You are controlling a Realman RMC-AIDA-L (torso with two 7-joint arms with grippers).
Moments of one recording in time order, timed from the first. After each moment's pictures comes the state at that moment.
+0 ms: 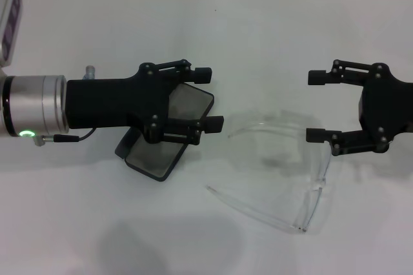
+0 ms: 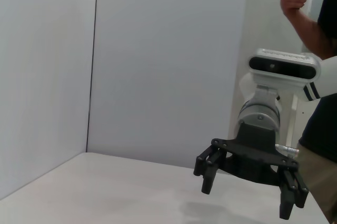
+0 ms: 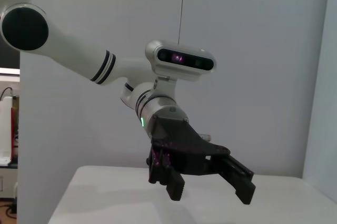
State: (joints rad) left arm -0.50 -2.00 1.09 0.63 1.58 1.66 -1.22; right arm 0.51 1.90 -1.23 -0.60 -1.40 -1.66 0.97
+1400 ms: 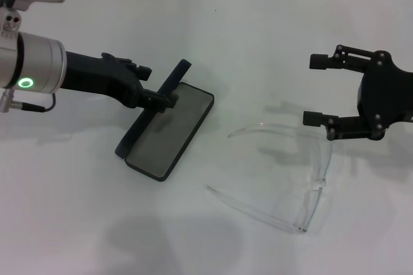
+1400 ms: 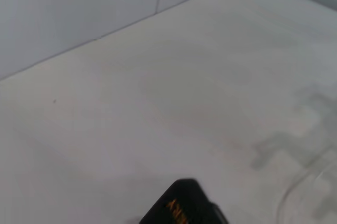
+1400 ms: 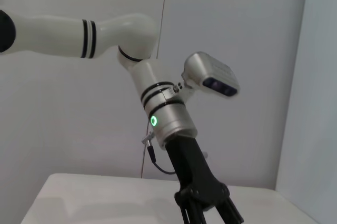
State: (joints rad) left arm -0.50 -2.09 1.07 1.16 2.22 1.42 -2.02; right arm 0.48 1.93 -1.18 -0.63 -1.40 -1.64 0.95
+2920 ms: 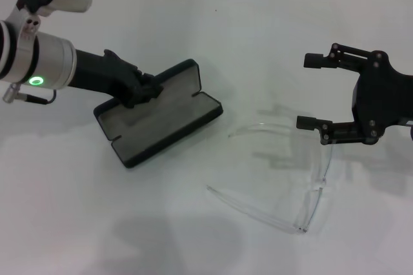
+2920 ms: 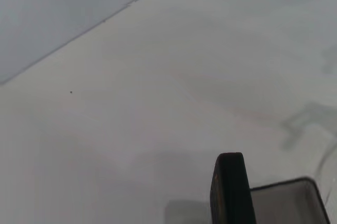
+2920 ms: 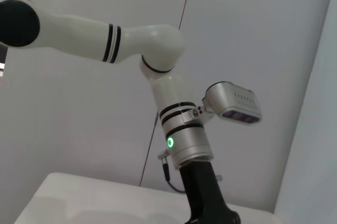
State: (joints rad) left arm -0.52 -2.08 1.13 1.14 2.31 1.33 -1.95; right arm 0.44 1.97 -1.18 -0.71 -1.39 -1.64 0.86
